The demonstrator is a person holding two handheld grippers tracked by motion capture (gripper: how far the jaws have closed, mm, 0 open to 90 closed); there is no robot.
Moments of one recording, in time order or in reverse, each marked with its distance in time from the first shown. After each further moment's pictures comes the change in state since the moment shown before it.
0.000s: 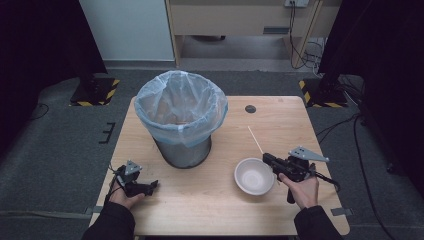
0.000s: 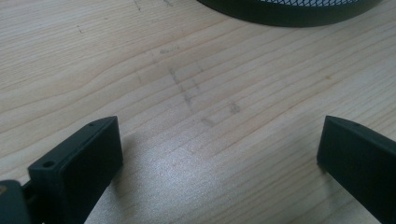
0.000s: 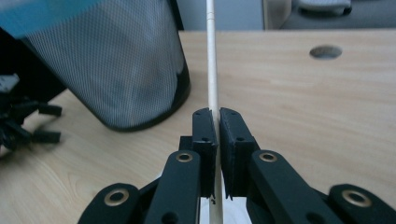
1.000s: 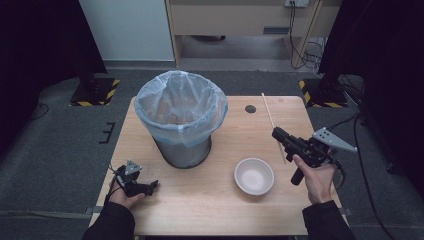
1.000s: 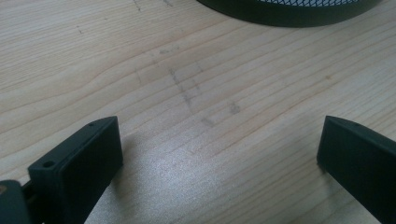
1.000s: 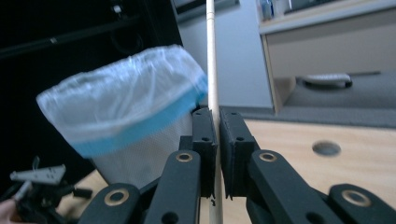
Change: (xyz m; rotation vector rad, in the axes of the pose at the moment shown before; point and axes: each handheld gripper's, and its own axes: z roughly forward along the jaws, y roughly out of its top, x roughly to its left) left arm 0.000 0.000 0.000 0.000 0.000 0.001; right arm 0.010 0.068 -0.034 -0.292 0.067 0.019
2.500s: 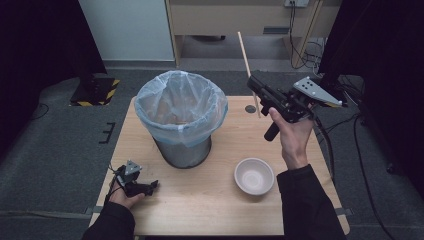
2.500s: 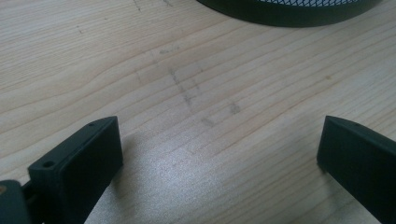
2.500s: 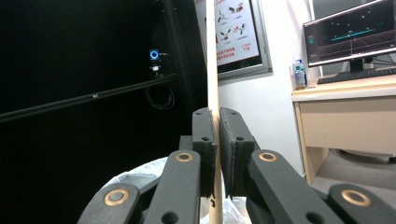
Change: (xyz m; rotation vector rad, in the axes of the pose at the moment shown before) left arm 0.000 0.000 0.000 0.000 0.000 0.000; right arm 0.064 0.100 0.070 -0.201 0.117 -0.064
